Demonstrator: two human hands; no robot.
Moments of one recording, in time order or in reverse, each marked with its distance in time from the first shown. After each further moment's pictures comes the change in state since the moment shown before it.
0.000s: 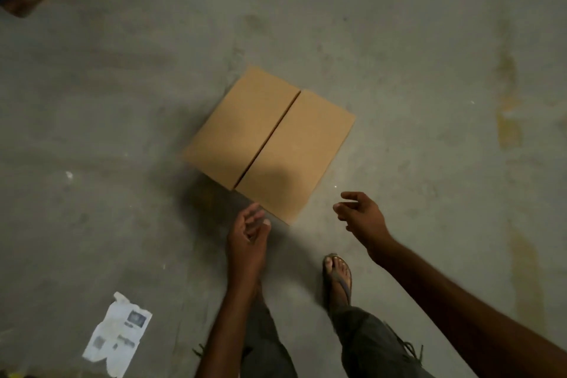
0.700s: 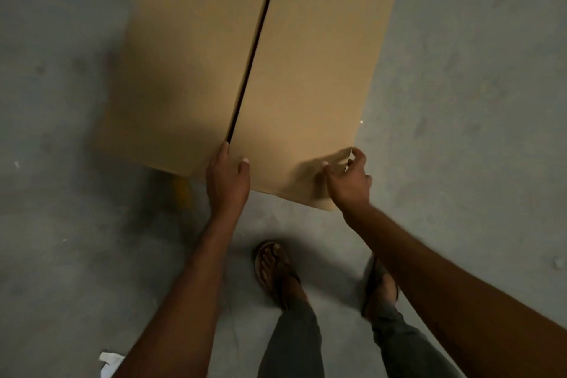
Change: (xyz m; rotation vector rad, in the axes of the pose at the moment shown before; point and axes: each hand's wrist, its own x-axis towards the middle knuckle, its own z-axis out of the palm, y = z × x) left_hand 0.380 -0.230 0.036 0.693 -0.189 0.076; right_hand 0.271 0.158 0.232 0.056 0.367 0.315
